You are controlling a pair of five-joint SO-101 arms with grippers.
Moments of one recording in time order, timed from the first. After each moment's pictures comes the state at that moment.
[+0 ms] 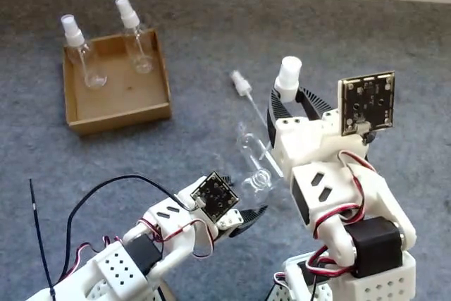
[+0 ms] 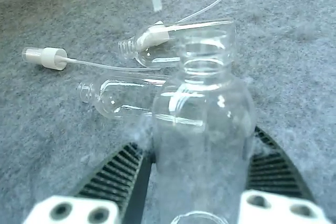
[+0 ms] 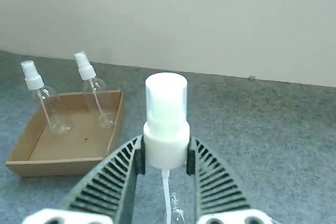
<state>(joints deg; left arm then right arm) 43.2 -77.0 96.0 15.8 1.8 -18.0 -63.8 26.2 61.7 -3.0</state>
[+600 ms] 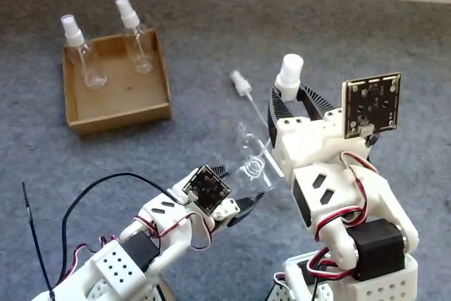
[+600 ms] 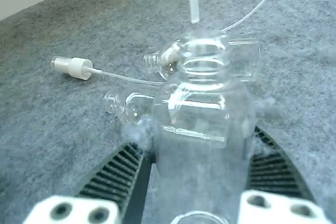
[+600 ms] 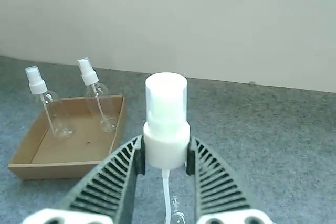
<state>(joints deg) 39.3 -77.0 96.0 12.3 1.8 -18.2 -63.8 25.0 61.9 -3.0</state>
